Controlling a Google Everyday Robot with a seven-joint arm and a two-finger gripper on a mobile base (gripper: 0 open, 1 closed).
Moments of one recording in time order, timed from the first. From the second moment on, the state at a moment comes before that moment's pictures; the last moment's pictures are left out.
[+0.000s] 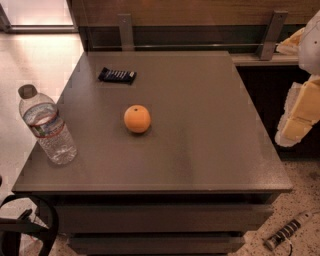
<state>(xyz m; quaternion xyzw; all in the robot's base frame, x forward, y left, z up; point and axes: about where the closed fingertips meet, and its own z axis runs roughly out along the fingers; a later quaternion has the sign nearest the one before) 0.438 -0.213 0.991 -0.60 0.78 -0.05 0.18</state>
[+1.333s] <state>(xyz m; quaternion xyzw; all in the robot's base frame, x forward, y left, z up) 0.441 -0.164 0.975 -0.59 0.75 0.09 0.28</state>
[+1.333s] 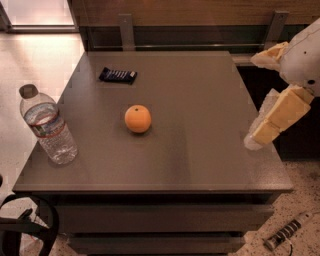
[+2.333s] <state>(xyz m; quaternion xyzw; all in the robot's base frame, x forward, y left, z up) 0.447 -0.038 0.961 -0.61 0.60 0.29 0.43</state>
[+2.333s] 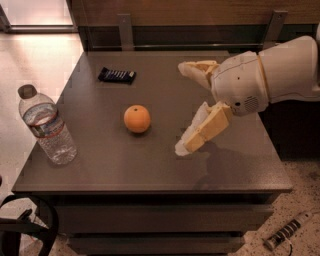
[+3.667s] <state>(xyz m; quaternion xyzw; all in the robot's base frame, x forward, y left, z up) 0.474 0.066 0.944 -0.59 0.55 0.37 0.47</state>
